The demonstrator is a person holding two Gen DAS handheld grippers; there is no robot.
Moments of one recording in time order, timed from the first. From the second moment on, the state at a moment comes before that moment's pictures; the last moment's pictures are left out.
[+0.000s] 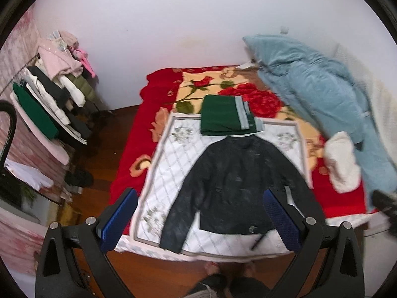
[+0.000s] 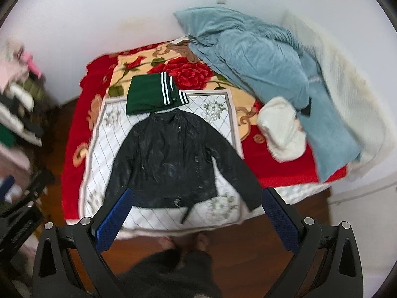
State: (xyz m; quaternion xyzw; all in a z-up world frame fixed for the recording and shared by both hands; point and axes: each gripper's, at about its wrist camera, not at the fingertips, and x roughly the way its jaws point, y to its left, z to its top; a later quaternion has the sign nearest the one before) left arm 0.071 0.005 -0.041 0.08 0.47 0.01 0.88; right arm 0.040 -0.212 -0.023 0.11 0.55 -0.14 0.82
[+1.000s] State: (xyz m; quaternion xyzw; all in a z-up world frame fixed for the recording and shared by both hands) left arm 0.202 -0.116 -0.479 0.19 0.67 0.06 0.71; right arm -0.121 -0.506 -0.696 0.79 0.21 -0.36 0.44
